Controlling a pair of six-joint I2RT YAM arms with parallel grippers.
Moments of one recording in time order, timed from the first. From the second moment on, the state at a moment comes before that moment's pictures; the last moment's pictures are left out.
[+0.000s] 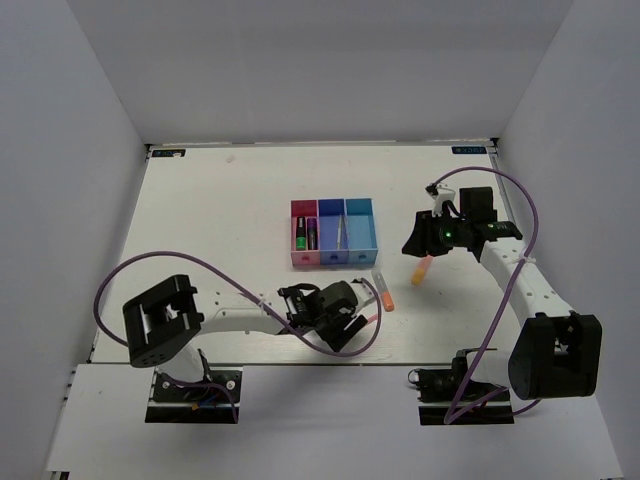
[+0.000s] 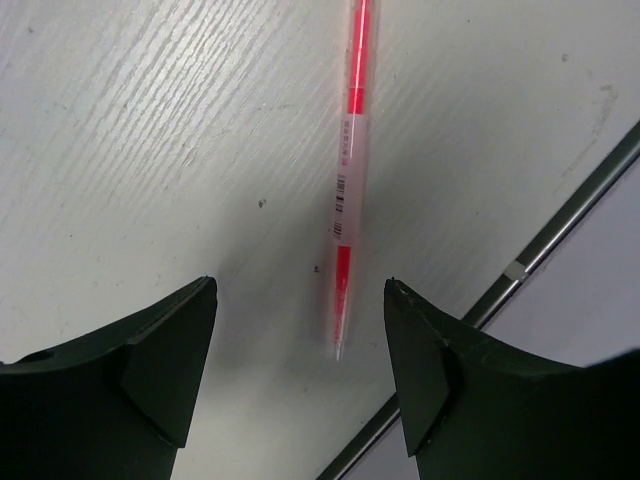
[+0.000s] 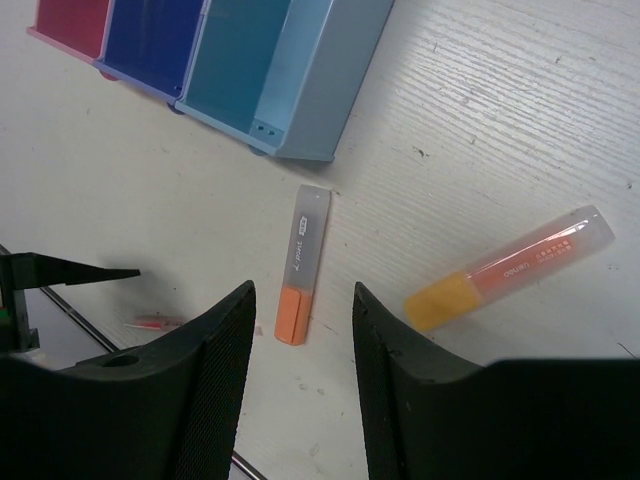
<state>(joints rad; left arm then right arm) -1.22 1.57 0.85 -0.24 -0.09 -0.25 0.10 1.26 0.92 -0.56 -0.58 -0.03</state>
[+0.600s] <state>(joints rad) -1.29 1.70 0.92 -0.20 -0.17 -0.26 0.07 1.26 0.92 -0.56 -0.59 -0.03</state>
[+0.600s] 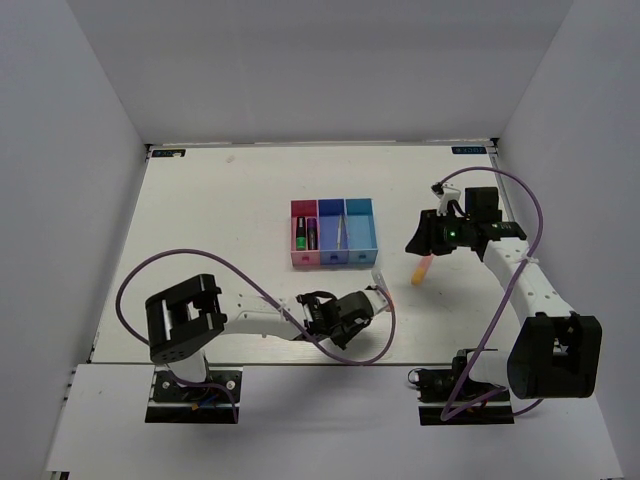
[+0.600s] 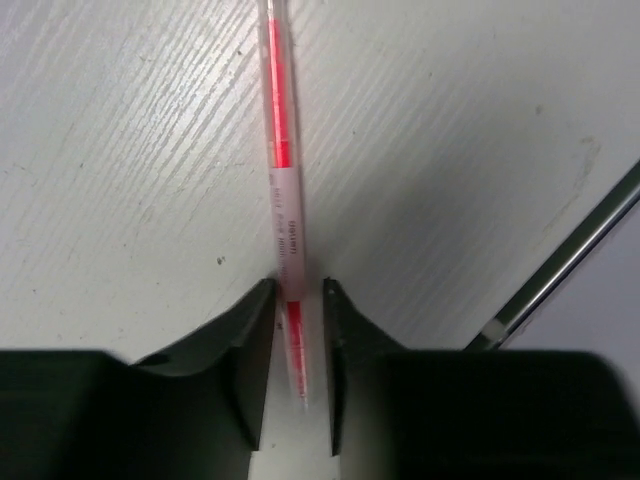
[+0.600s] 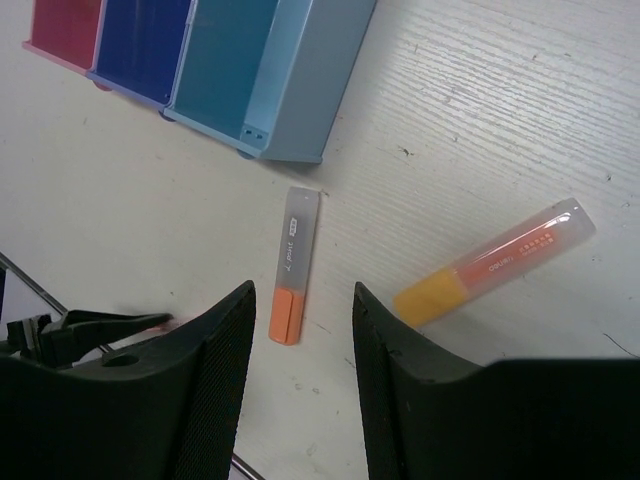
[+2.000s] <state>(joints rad) -0.81 1.76 1.50 -0.41 -0.36 -0.37 0.01 1.20 0.92 -0.56 -0.57 -0.01</state>
